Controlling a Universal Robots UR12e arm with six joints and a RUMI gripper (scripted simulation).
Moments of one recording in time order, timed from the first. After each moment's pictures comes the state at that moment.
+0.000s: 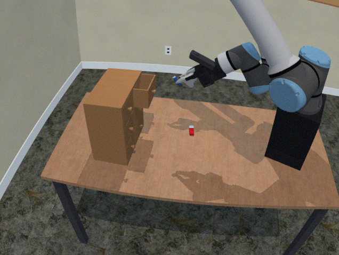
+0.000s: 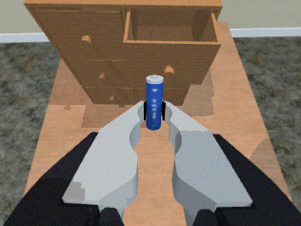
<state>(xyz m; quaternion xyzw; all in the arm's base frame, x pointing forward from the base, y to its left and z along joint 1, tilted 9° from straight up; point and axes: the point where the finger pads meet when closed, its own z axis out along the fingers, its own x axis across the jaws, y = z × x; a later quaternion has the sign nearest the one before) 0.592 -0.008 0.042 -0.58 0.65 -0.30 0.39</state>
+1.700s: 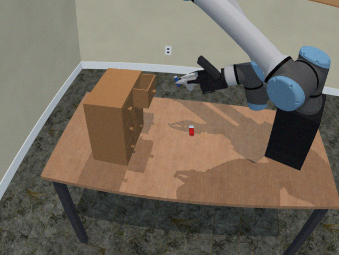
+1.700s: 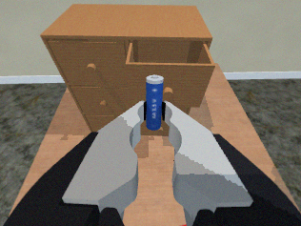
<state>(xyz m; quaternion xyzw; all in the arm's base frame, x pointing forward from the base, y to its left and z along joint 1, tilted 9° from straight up) 0.590 -0.007 0.040 -0.53 0.60 -0.38 0.46</state>
